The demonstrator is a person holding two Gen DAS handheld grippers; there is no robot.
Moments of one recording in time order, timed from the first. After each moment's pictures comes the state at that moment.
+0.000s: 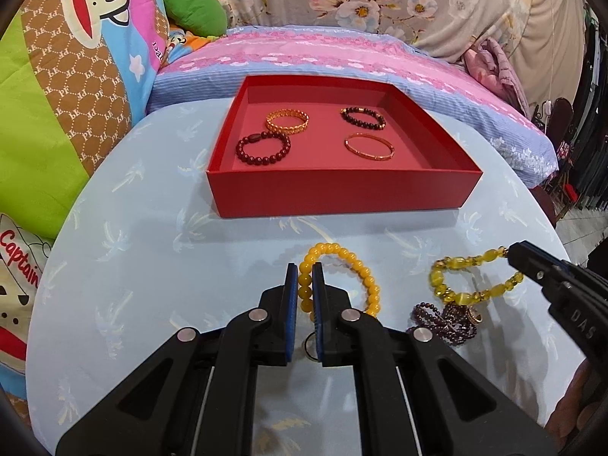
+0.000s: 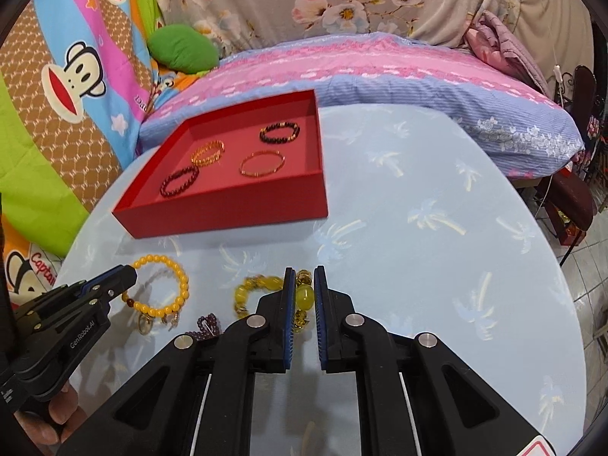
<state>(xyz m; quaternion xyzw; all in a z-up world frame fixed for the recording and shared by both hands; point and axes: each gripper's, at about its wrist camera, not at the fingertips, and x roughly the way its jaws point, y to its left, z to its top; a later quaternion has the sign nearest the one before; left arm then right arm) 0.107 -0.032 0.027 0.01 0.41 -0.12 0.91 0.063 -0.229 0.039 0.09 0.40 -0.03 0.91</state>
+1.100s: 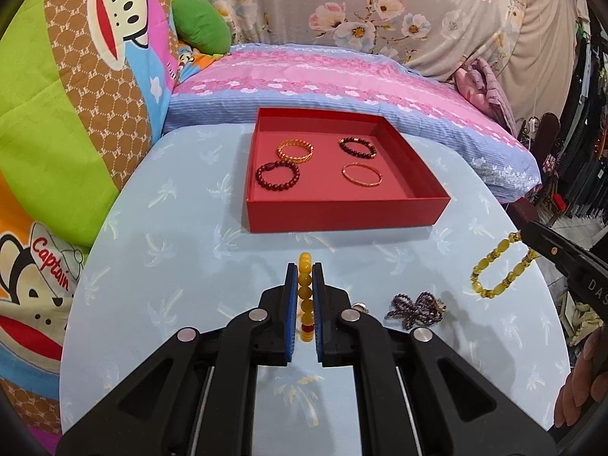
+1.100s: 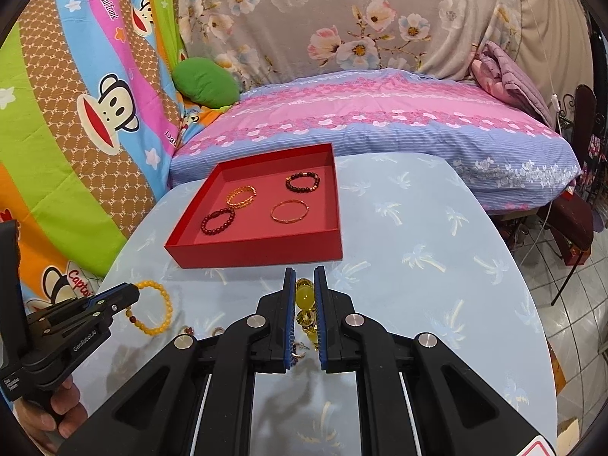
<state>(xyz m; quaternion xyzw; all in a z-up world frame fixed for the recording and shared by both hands) 0.076 -0.003 0.082 -0.01 0.39 -0.14 0.91 0.033 -0.228 0.105 0.09 0.35 0.00 0.93</state>
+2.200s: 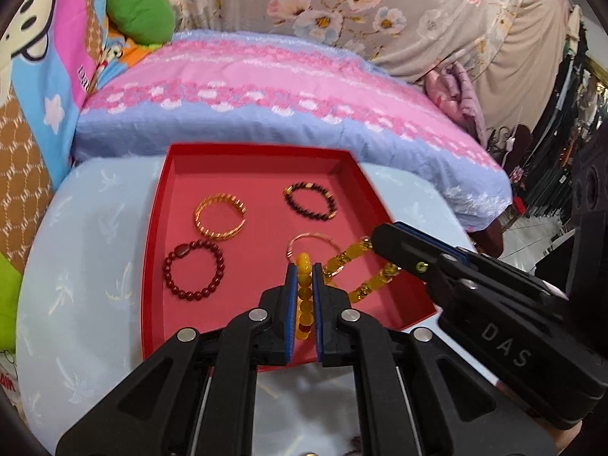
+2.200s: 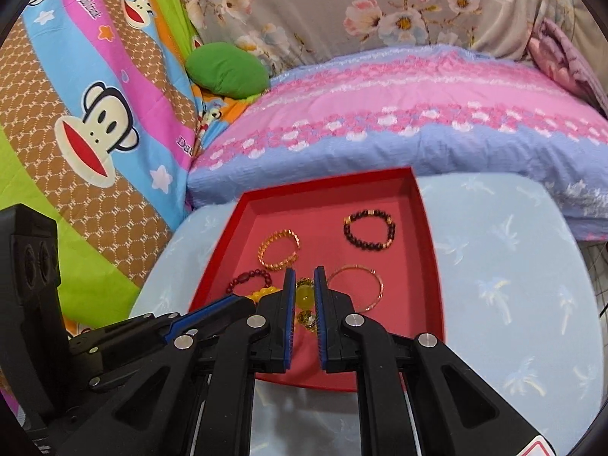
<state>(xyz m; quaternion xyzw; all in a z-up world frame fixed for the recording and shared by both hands) 0.227 -0.059 0.073 -0.05 0.42 -0.22 0.88 0.210 -0.203 0.089 0.13 0.39 0.08 0.91</state>
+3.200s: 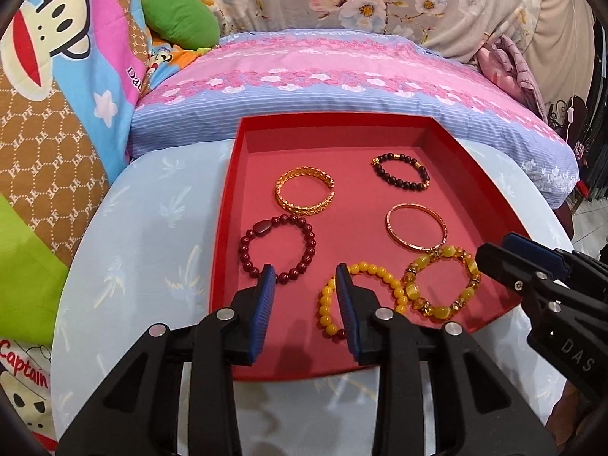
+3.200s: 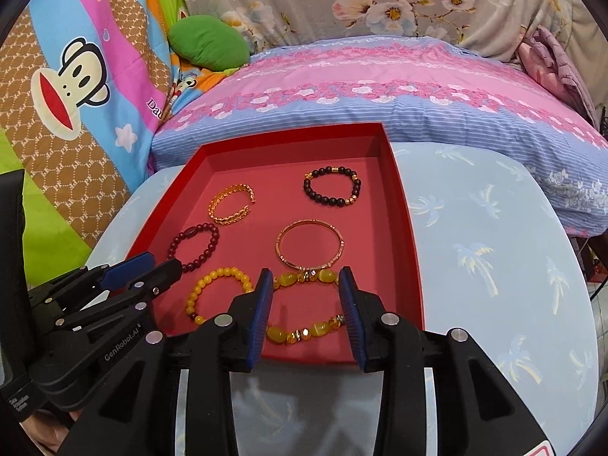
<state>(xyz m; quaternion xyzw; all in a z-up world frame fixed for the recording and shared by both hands) 0.226 -0.039 0.038 0.03 0.41 -0.11 0.91 0.194 -0.206 0.048 0.07 0.40 0.04 0.91</state>
